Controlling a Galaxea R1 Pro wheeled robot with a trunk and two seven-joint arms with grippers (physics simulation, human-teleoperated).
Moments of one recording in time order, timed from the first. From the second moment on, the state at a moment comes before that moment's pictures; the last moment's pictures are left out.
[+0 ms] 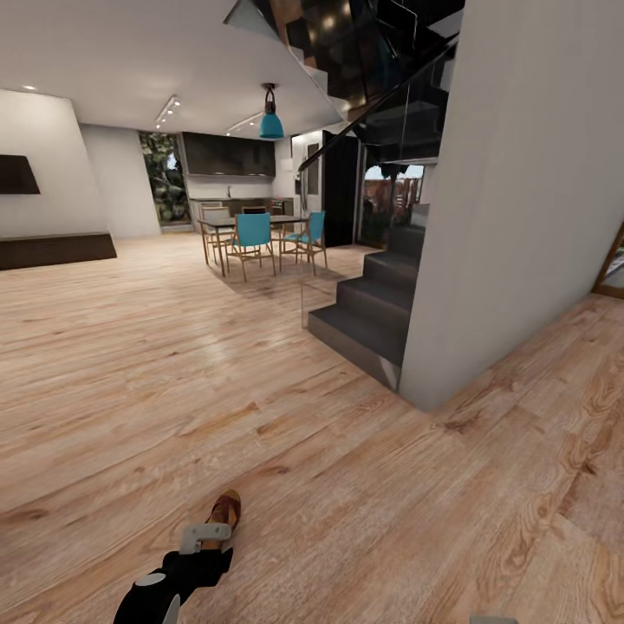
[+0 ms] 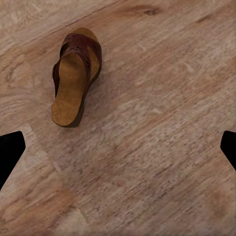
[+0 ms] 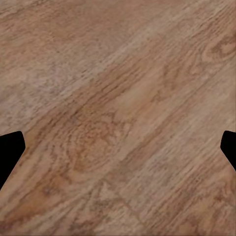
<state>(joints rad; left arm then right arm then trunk) -0.11 -0.04 0.01 -1.22 0.01 0.55 0.00 -0.20 -0.07 0.00 -0.42 0.00 -0.15 -0.18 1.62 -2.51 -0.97</state>
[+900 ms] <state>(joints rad) -0.11 -0.04 0.01 -1.22 0.00 0.34 0.01 -0.20 -0.07 0.00 -0.42 0.00 -0.16 -0.18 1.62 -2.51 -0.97</state>
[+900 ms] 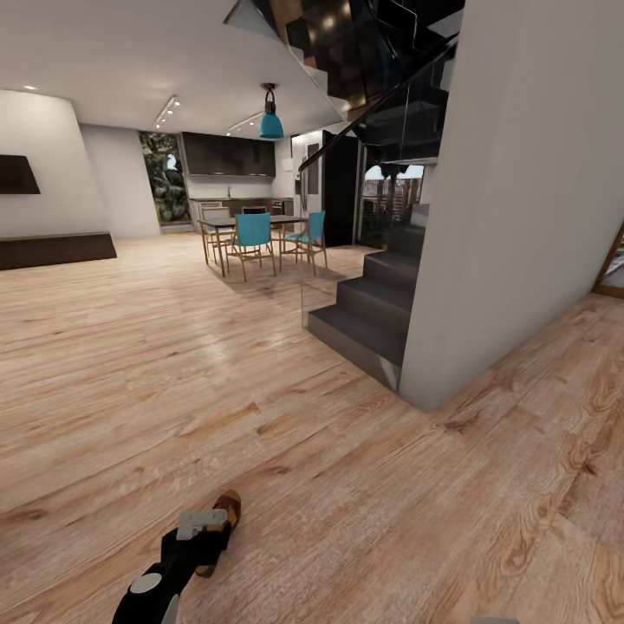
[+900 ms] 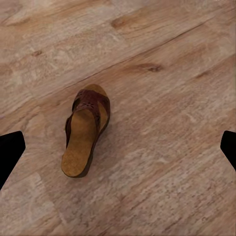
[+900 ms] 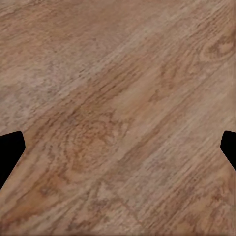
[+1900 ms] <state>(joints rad) -0.64 -0.06 0.01 -0.74 0.00 0.35 0.02 -0.20 -0.07 0.01 -0.34 0.00 -0.16 -0.18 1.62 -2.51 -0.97</state>
